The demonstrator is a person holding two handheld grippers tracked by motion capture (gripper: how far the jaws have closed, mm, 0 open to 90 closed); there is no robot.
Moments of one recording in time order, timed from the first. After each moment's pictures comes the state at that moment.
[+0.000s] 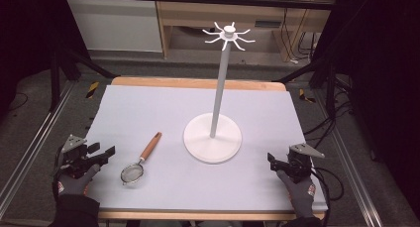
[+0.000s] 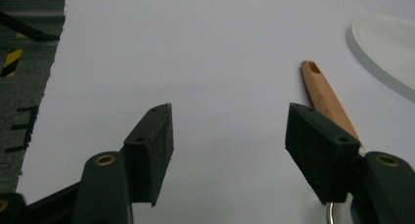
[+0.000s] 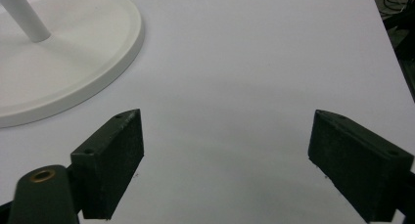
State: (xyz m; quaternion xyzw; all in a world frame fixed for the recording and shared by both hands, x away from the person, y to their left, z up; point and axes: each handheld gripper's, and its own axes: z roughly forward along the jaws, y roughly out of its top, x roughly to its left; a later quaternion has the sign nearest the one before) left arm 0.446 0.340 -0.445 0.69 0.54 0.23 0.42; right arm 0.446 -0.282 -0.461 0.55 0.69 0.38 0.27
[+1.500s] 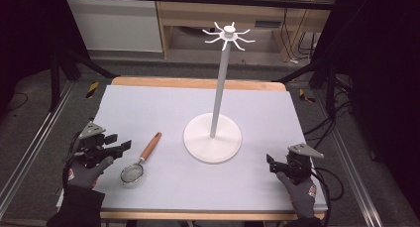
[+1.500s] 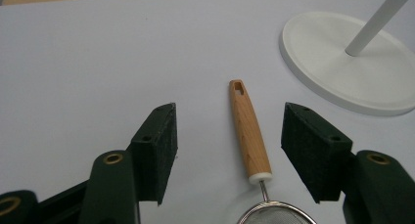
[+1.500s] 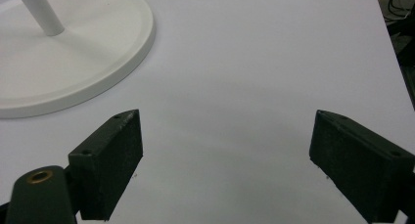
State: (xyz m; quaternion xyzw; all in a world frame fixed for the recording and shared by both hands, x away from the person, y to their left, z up) left arm 0.459 0.288 -0.395 0.75 0.48 0.20 0.41; right arm 0.441 -0.277 -0.454 0.54 0.70 0.38 0.27
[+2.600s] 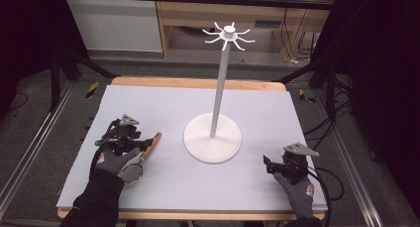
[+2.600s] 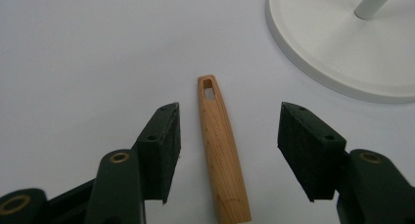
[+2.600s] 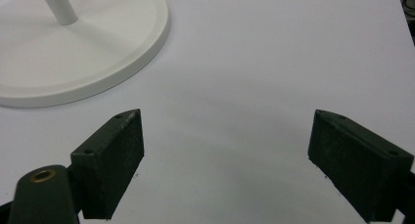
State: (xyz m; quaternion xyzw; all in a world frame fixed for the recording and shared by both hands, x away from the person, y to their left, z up) left arm 0.505 0.229 -0.413 0.81 0.46 0.17 0.33; right arm 0.442 -0.268 -0.454 0.52 0.72 0.37 0.27
